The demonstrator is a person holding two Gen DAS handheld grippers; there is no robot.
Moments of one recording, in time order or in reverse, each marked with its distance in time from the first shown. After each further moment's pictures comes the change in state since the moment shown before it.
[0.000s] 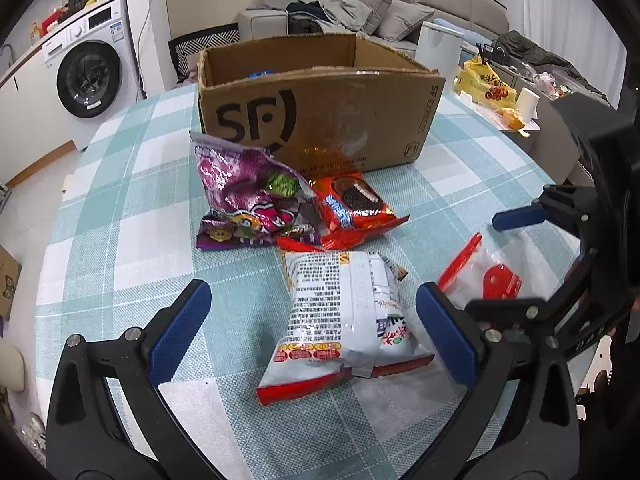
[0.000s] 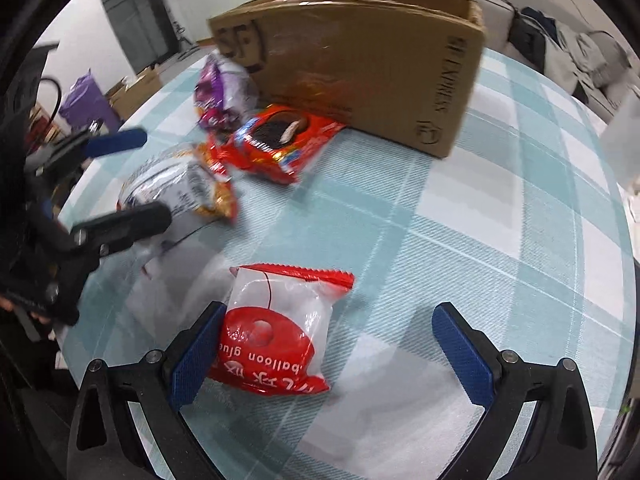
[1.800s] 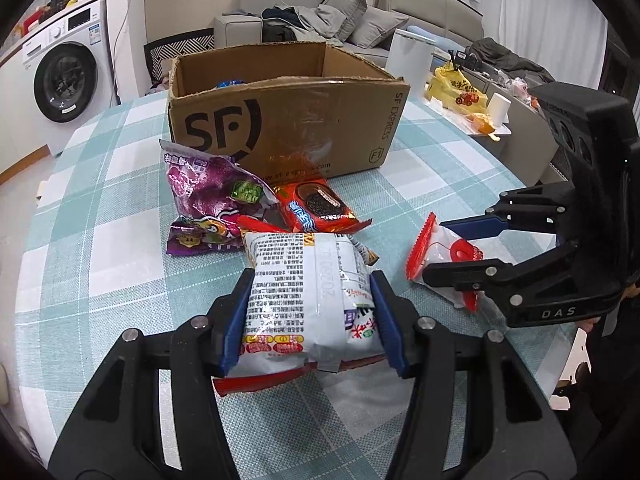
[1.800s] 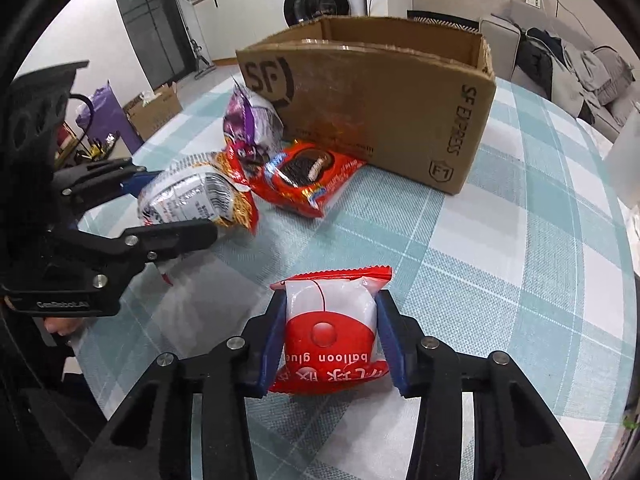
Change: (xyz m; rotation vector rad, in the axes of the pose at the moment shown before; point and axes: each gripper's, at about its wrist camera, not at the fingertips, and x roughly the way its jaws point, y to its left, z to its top) left arm -0.008 -0.001 -0.003 0.013 -0.038 -0.120; right arm -0.024 0.010 0.004 -0.030 -0.097 0.052
